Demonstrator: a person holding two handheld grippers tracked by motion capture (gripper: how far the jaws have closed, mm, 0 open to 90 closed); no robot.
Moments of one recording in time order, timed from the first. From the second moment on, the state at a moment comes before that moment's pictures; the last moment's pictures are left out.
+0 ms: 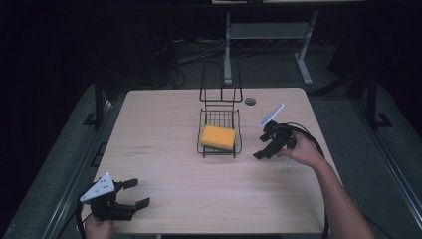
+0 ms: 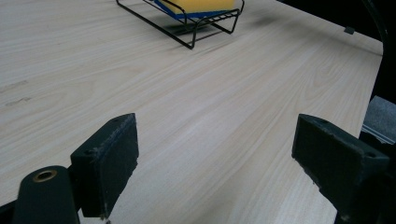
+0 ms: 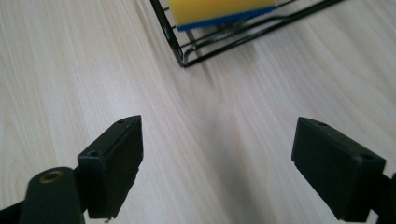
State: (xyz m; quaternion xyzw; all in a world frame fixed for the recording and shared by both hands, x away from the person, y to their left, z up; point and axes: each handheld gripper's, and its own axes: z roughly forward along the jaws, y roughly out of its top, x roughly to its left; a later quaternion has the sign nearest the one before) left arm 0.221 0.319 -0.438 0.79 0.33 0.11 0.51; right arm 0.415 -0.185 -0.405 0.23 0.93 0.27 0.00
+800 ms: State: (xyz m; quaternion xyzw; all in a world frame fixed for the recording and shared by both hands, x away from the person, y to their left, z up) left arm 0.222 0.318 -0.440 0.79 0.33 0.10 0.50; right arm 0.387 -0.222 -0.418 0.25 0.93 0.26 0.01
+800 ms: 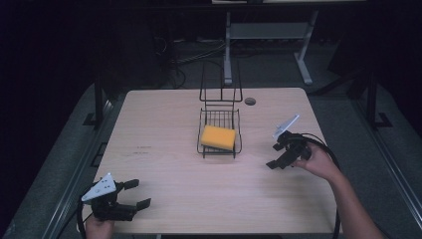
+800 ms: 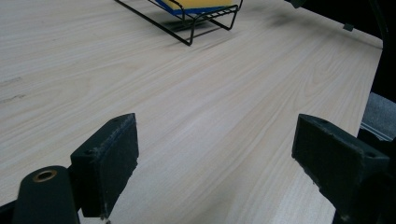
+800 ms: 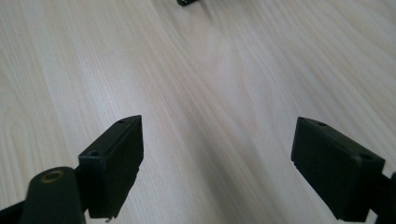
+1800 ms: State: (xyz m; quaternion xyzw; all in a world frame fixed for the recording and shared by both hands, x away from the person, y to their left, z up) left arm 0.222 0.313 -0.441 0.80 0.32 0.10 0.50; right arm 0.337 -0.260 -0.434 0.27 0.93 0.25 0.03
